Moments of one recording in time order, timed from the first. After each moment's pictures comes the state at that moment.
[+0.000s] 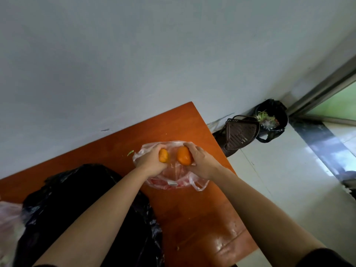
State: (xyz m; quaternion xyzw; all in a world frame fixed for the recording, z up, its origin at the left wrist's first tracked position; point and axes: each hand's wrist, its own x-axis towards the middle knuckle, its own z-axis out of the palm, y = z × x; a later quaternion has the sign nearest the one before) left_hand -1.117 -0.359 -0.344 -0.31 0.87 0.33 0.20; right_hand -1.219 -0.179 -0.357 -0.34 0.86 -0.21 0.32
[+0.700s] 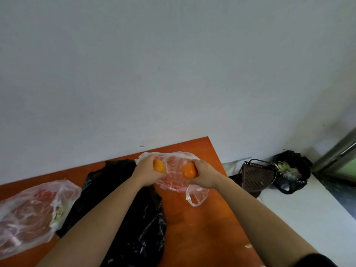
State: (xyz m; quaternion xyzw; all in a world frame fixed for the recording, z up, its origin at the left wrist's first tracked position) left_hand -1.012 -0.313 -0.208 -0.38 0.86 0.33 0.02; right_hand -1.174 -0.147 -0.248 -0.43 0.82 -0.22 0.31
